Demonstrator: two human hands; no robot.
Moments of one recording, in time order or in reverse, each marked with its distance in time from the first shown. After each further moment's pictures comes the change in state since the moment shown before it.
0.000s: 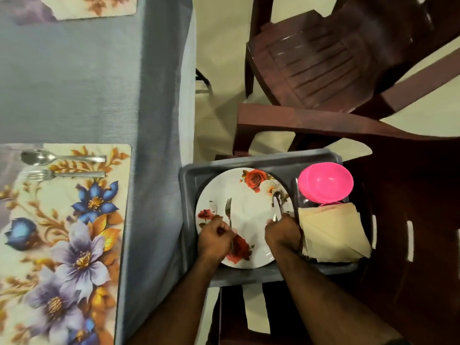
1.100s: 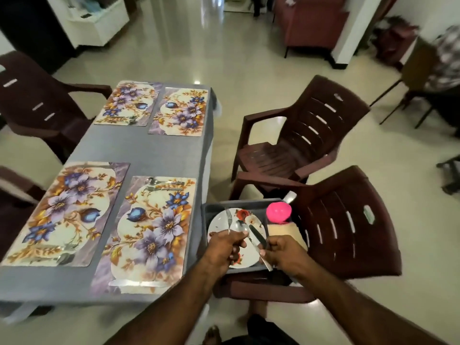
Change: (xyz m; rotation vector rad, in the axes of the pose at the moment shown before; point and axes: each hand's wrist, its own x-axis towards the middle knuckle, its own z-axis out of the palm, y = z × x) left_hand -0.320 0.063 -0.181 -0.716 -0.487 0.125; right_hand -0.373 0.069 -0.259 0.526 -0.443 -0.605
